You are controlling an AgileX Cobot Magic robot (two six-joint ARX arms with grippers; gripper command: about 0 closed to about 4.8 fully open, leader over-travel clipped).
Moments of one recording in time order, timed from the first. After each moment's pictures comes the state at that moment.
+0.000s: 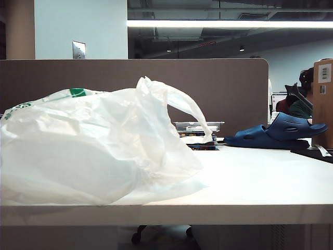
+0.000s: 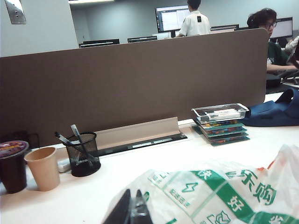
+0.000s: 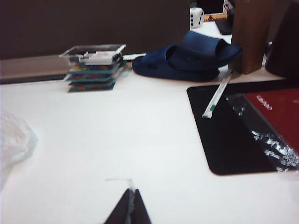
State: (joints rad) left arm -0.09 0.00 0.18 0.04 0.16 0.12; right arm 0.02 0.07 0.17 -0.19 -0.02 0.10
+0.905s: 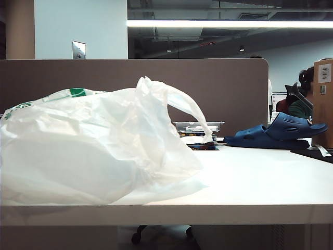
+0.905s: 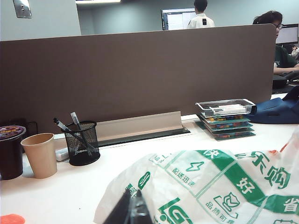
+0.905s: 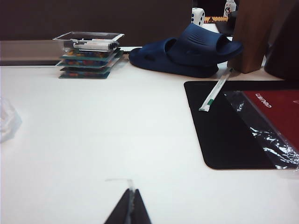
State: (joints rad) left arm -0.09 0.00 0.00 0.23 0.13 0.10; right arm 0.02 0.03 0.02 -0.06 -0.02 0.02
